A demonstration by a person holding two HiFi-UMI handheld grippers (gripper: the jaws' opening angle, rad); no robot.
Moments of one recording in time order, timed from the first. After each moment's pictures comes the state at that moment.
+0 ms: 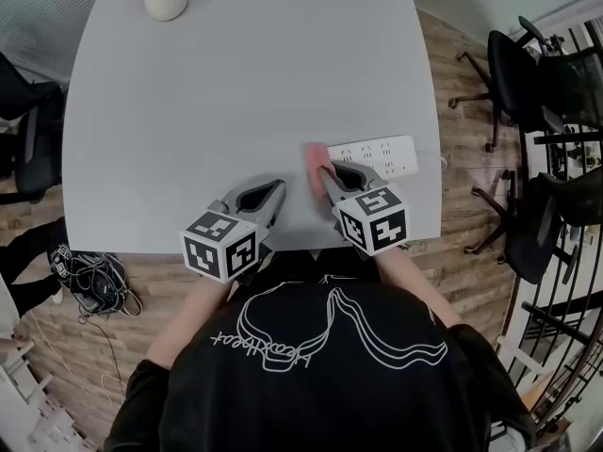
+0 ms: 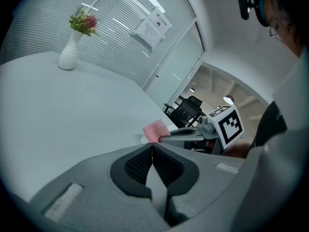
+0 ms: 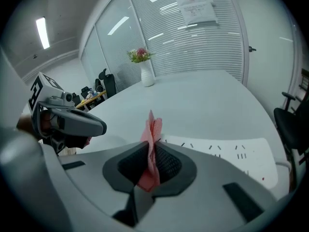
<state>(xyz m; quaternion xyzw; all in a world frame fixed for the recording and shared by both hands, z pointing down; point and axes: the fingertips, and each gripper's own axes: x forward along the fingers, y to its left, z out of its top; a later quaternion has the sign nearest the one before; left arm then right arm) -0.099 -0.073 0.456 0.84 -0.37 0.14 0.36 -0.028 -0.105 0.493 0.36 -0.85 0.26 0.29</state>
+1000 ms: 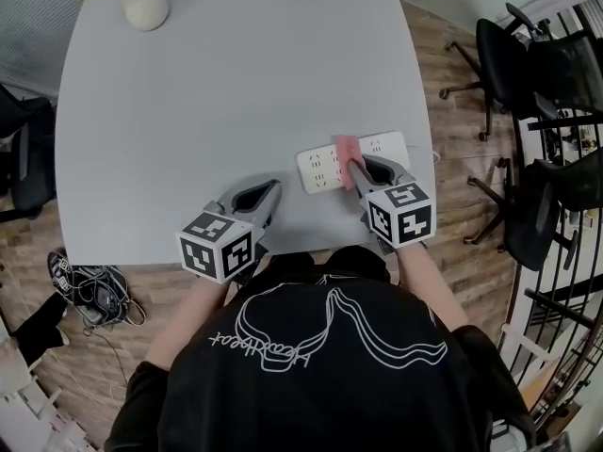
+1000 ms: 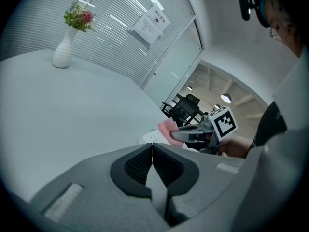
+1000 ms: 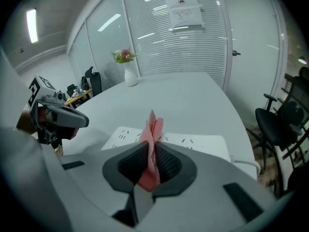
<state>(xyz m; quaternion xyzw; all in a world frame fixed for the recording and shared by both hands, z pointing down) -0.087 -0.081 0.458 0.85 -0.35 0.15 0.37 0.054 -0.121 0.493 0.43 -0.81 0.26 0.31</state>
